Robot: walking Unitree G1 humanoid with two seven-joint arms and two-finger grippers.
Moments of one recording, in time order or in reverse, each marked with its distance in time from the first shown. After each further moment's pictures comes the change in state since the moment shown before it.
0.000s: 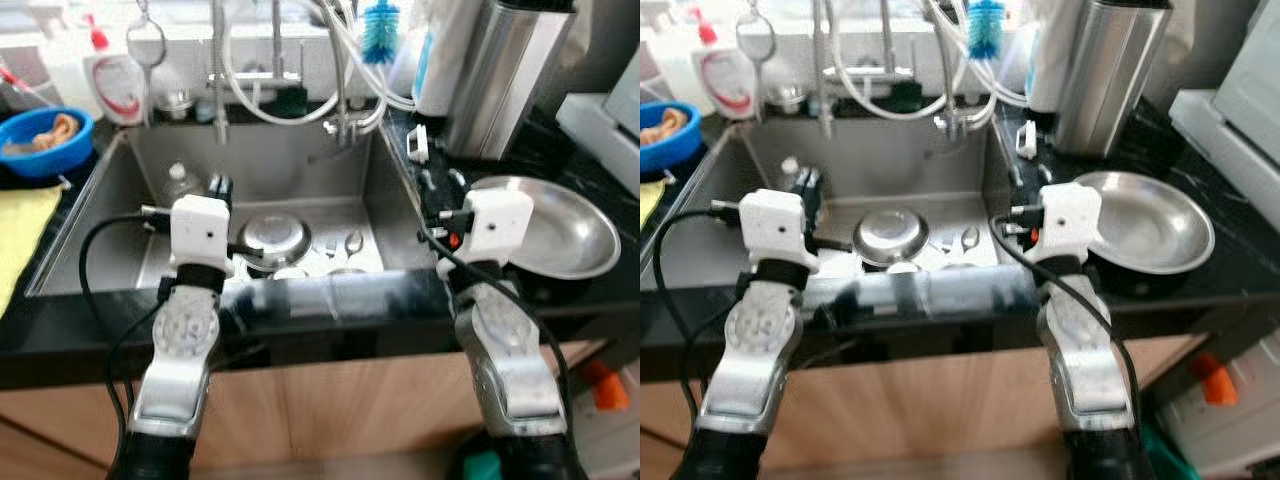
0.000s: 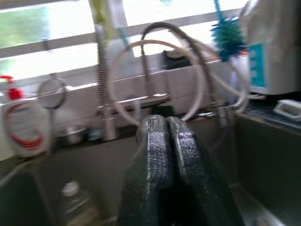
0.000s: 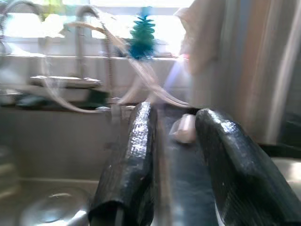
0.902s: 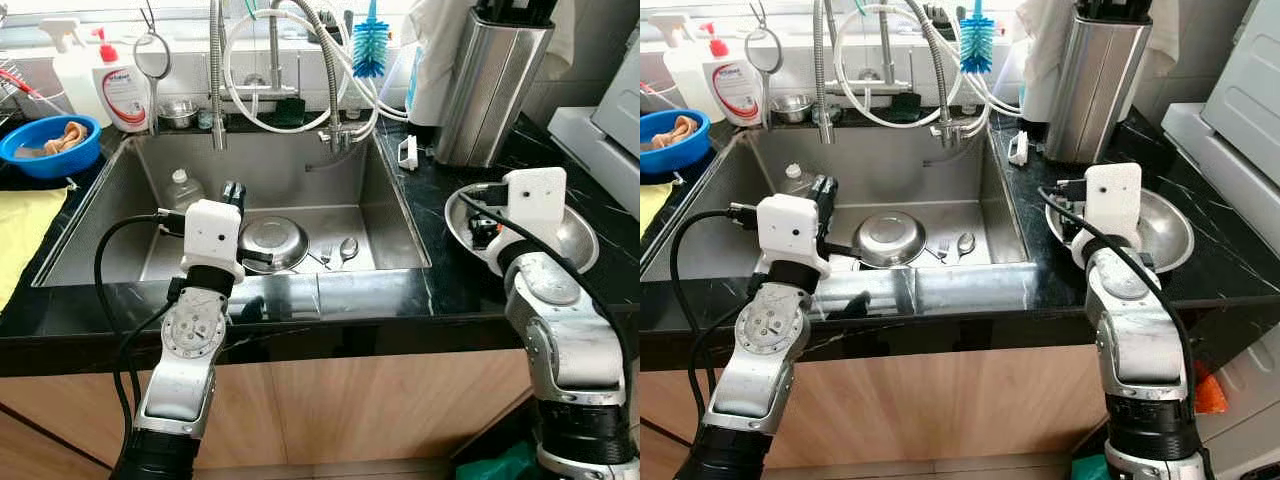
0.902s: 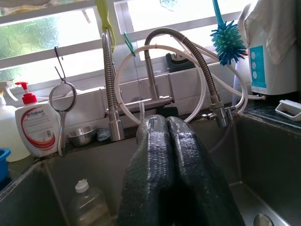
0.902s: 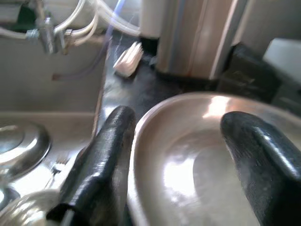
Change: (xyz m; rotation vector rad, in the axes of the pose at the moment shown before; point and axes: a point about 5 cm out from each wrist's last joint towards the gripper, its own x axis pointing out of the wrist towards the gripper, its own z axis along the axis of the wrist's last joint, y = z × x) left arm 0.000 0.009 -0.008 0.023 0.033 -0.004; right arm 0.008 -0.037 -0.002 -0.097 0.441 -0.155
